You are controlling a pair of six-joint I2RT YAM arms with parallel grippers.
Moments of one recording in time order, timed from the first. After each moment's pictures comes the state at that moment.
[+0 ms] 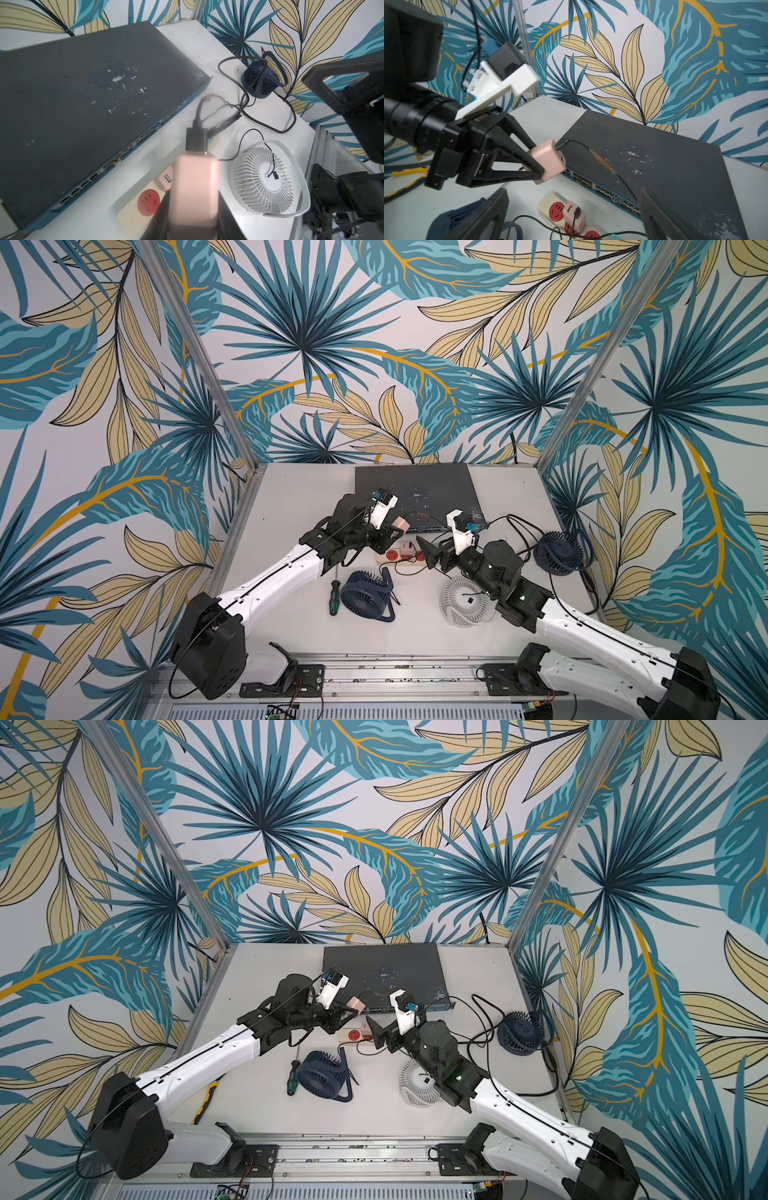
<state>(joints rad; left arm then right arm) -0.58 1.35 0.98 -0.14 0.33 -0.13 0.89 0.96 0.64 0.19 0.16 0.17</state>
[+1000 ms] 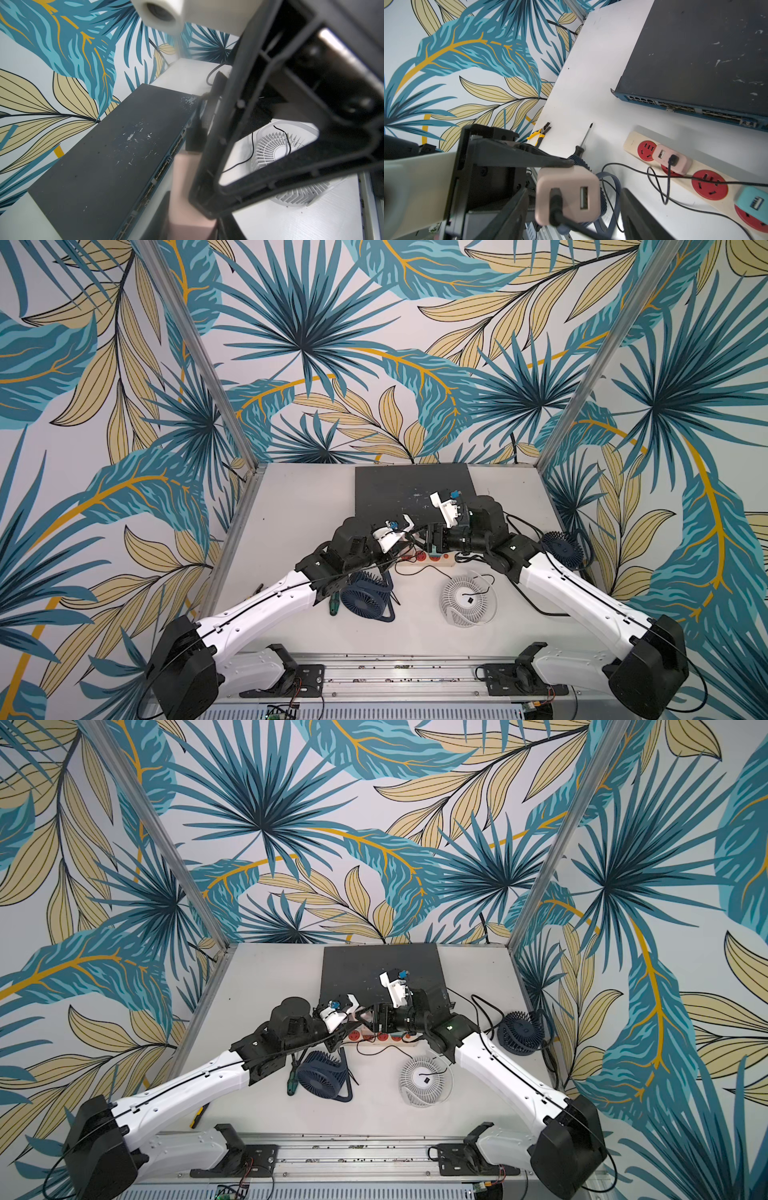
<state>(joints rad) -0.75 1.21 0.85 0.00 0.19 0.22 0.71 1.26 1.00 -0.24 -0.51 0.58</state>
